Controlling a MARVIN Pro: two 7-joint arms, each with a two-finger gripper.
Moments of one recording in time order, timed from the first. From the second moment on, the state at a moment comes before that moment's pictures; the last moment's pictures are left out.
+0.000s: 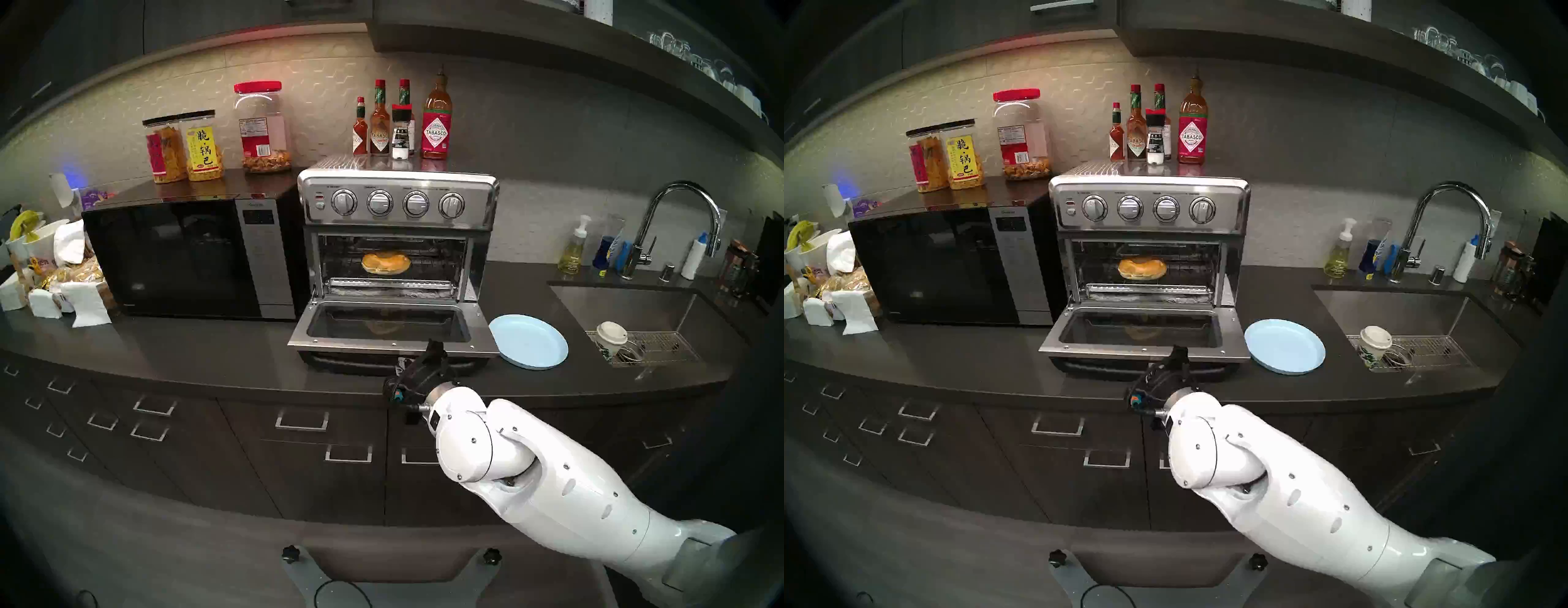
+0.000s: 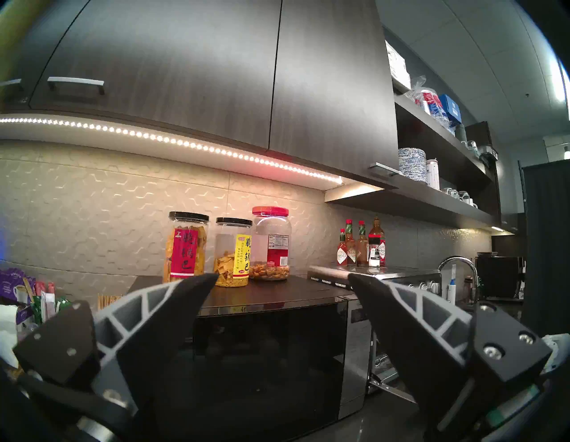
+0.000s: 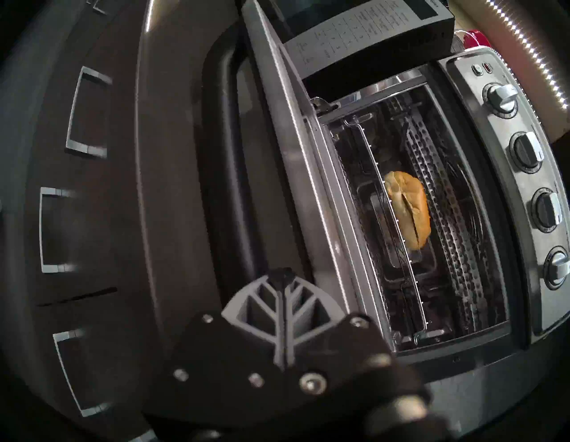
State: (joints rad) left arm 0.97 -0.21 -1.51 -0.51 -1.33 0.13 -1.48; right arm -1.31 -1.04 0.75 -1.97 -0.67 0.66 0.27
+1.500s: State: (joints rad) left arm 0.96 -0.21 -1.51 -0.51 -1.33 0.13 -1.48; right arm -1.12 -1.07 0.76 -2.00 -0.73 0.75 0.58
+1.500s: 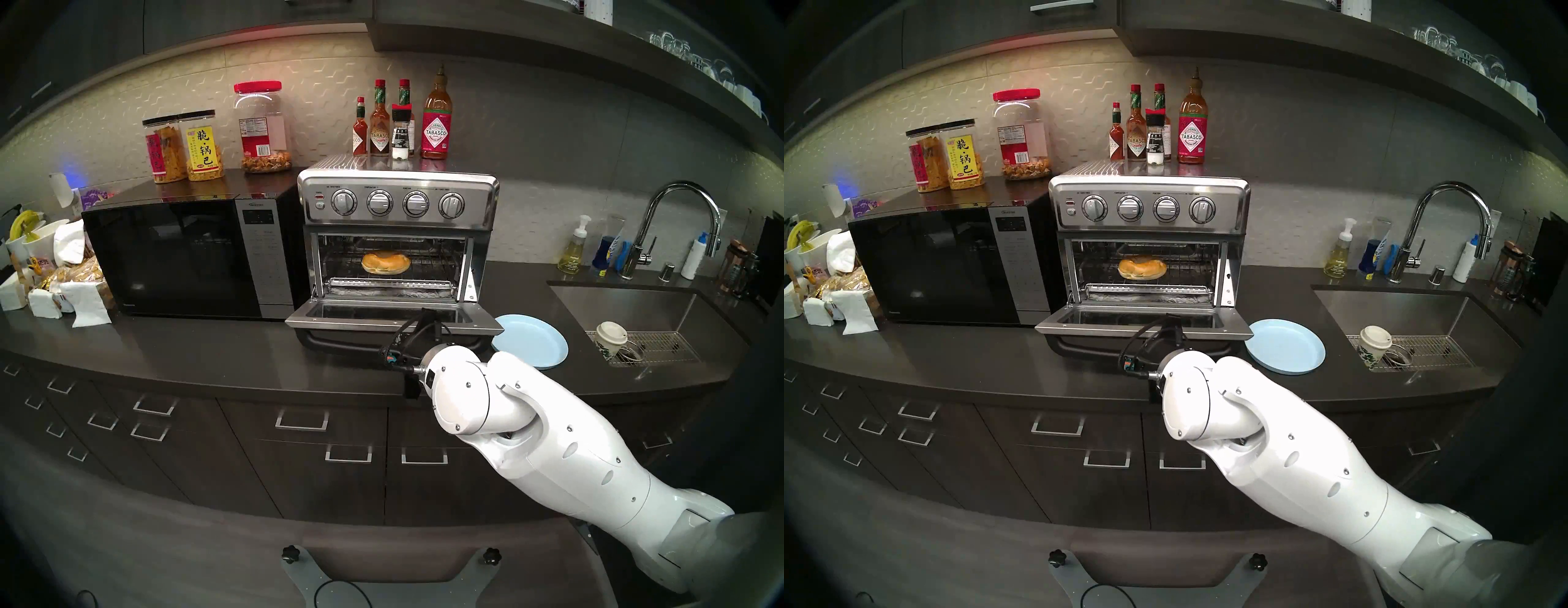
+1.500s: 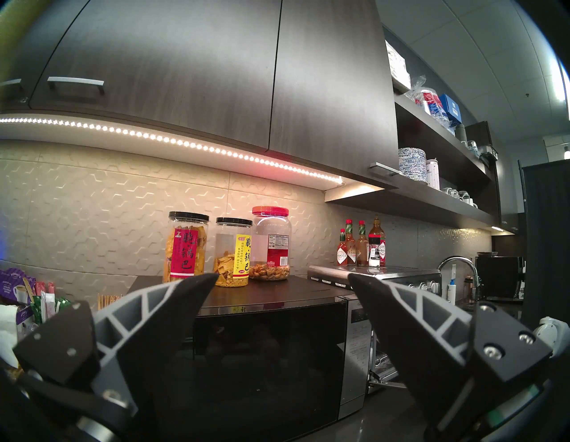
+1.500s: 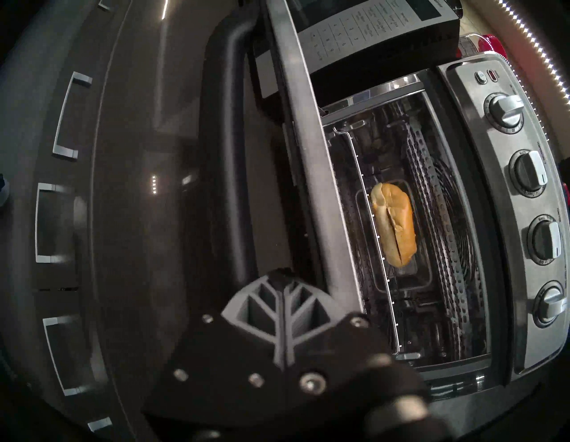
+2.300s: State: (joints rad) left arm 0.96 -0.21 -1.51 -0.51 -1.33 0.13 -1.48; right arm -0.93 -1.20 0.92 -1.93 -0.74 0.75 0.96
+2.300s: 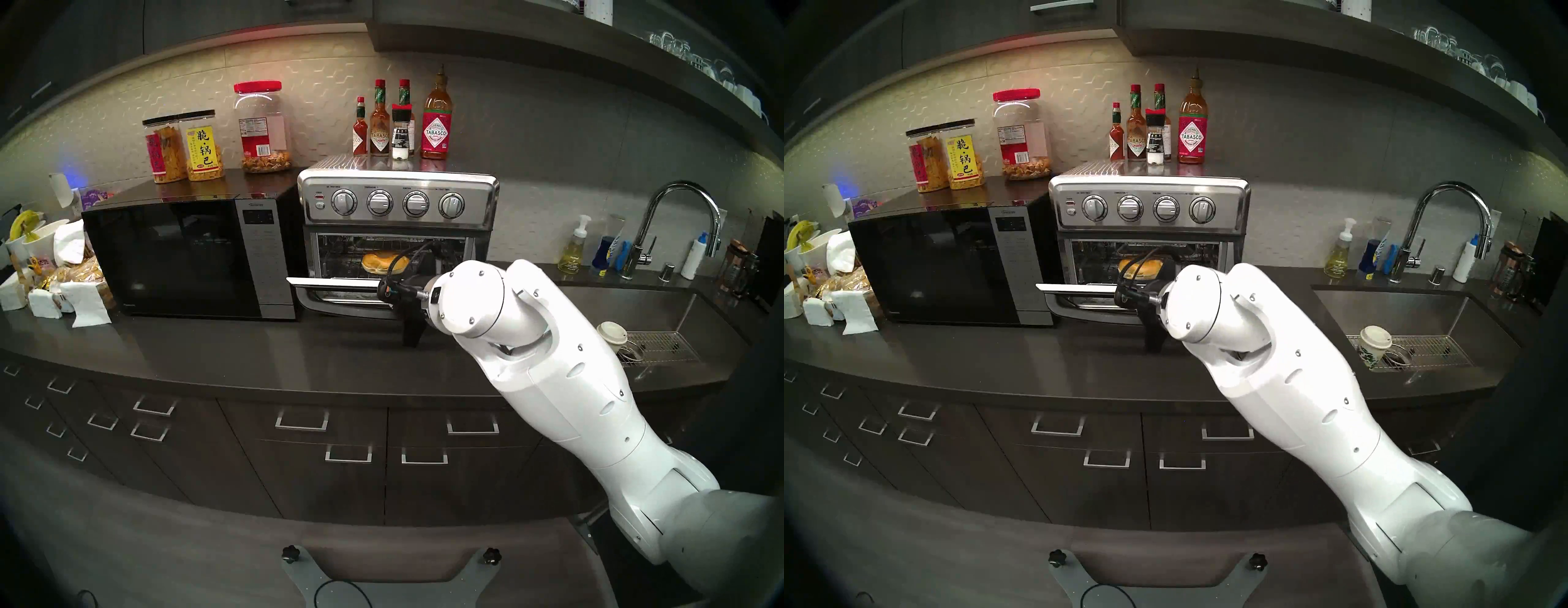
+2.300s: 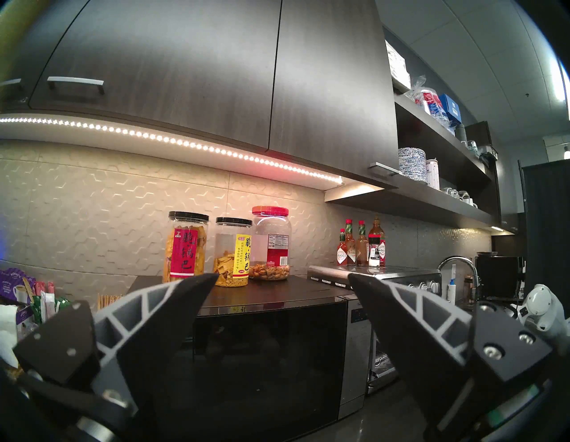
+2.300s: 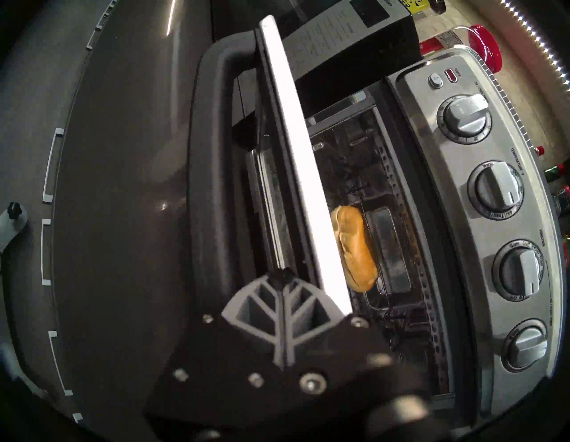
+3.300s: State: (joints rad) left arm 0.96 -0.21 -1.51 -0.51 -1.33 0.13 -1.48; right arm -0.67 -1.35 0.96 -1.68 -0.81 0.78 1.06
